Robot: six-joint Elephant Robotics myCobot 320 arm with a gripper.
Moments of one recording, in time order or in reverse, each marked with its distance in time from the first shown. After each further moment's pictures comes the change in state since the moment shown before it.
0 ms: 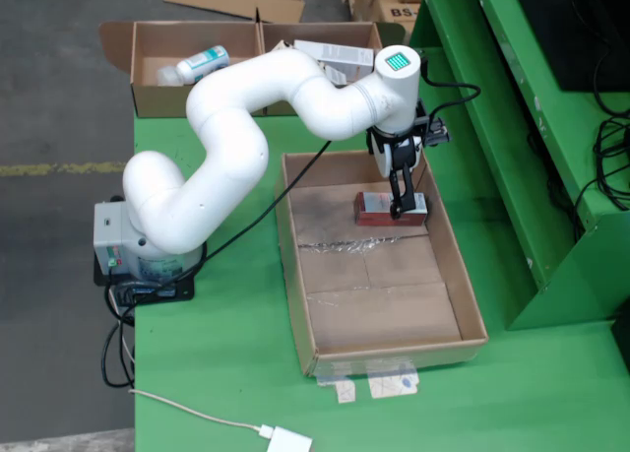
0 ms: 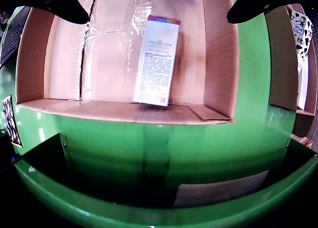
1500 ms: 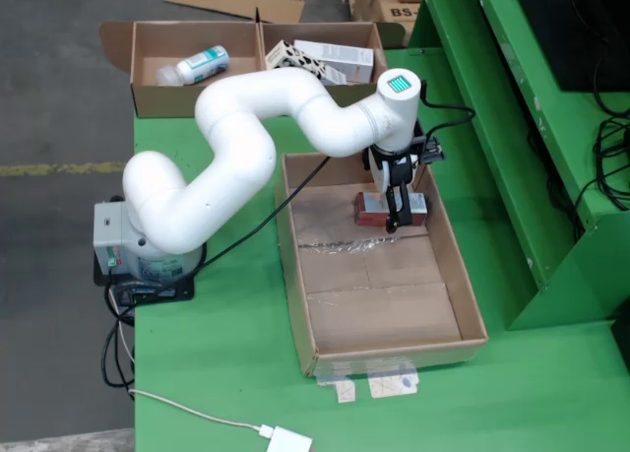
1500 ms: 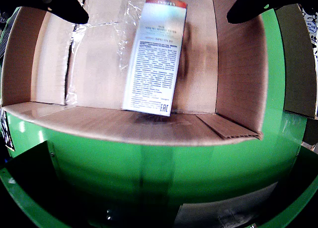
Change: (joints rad) arm -0.002 -0.094 -0.126 0.190 0.002 -0.009
